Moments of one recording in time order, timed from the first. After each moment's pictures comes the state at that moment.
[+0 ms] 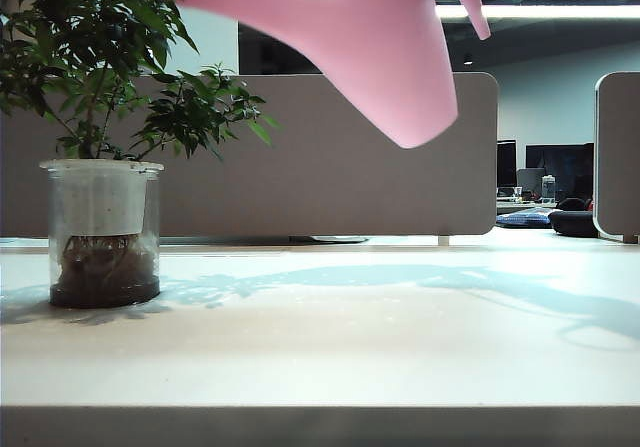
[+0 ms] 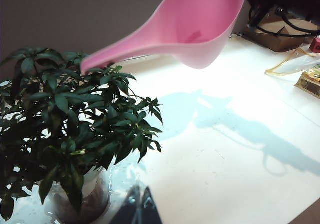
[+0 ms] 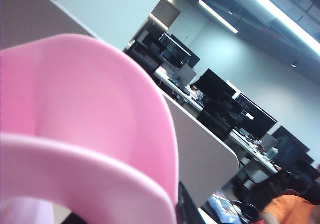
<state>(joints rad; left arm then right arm) -0.23 0.55 1.08 -0.75 0.31 0.03 0.28 1.53 1.24 0.48 0.05 -0.71</state>
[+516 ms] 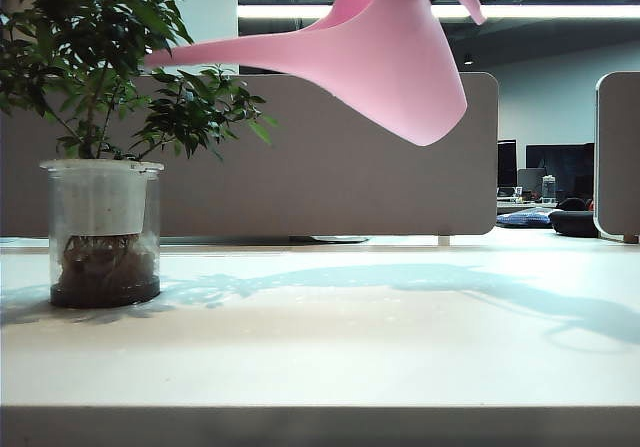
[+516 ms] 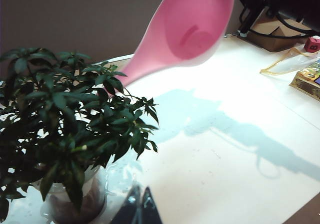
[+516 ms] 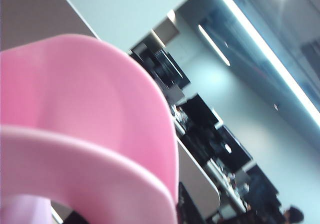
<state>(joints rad) -0.23 0.55 1.08 -0.75 0.33 0.03 0.32 1.54 1.24 0.53 0.03 -0.93</state>
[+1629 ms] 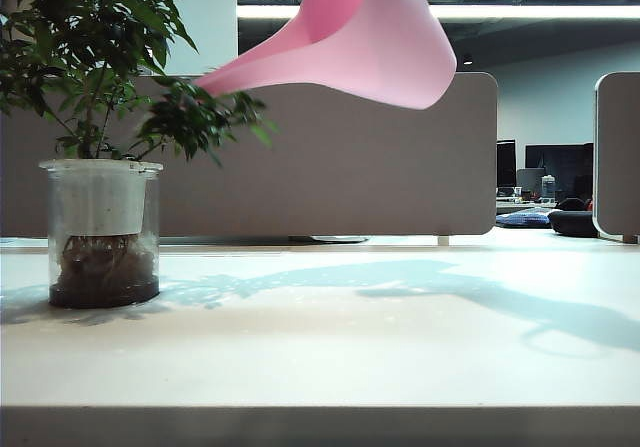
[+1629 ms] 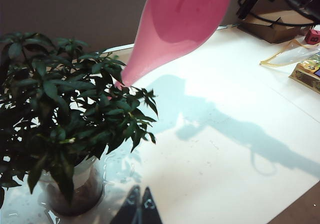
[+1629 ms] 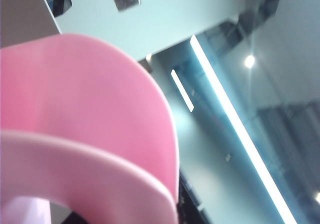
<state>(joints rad) -0.23 0.55 1.08 -0.79 0.33 0.03 0.38 1.55 1.24 0.66 -0.01 -1.20</state>
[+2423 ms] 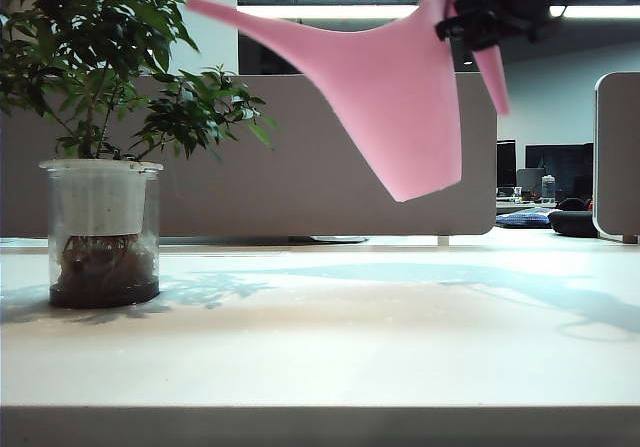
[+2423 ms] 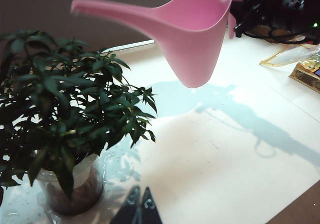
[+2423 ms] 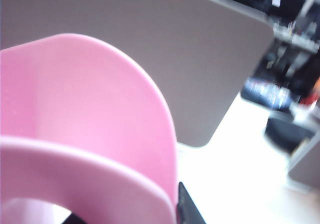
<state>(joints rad) -0.23 0.55 1.08 -0.79 0.33 0.03 0.23 1.60 1.22 0.31 0.17 -0.31</state>
